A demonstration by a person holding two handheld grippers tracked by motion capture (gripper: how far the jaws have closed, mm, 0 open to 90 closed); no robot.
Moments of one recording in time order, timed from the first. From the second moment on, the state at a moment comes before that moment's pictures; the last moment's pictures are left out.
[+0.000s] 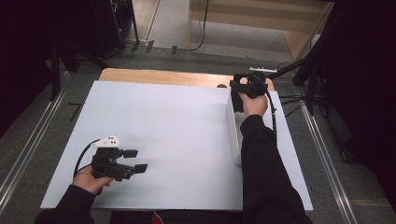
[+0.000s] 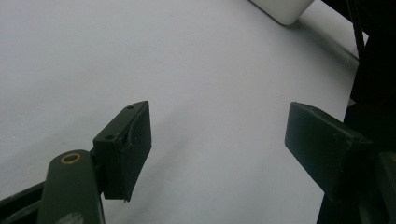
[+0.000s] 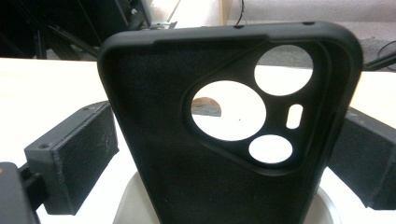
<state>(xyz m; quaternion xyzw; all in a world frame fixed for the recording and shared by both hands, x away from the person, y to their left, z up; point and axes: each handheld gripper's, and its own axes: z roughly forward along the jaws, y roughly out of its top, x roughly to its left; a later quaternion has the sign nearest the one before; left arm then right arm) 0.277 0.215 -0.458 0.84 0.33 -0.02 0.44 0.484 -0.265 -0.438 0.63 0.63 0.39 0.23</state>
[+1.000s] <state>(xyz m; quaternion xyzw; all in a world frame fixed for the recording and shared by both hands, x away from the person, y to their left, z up) 0.276 0.215 -0.459 0.84 0.33 -0.02 0.44 0.495 -0.265 -0.391 0.62 0.66 0.36 0.23</state>
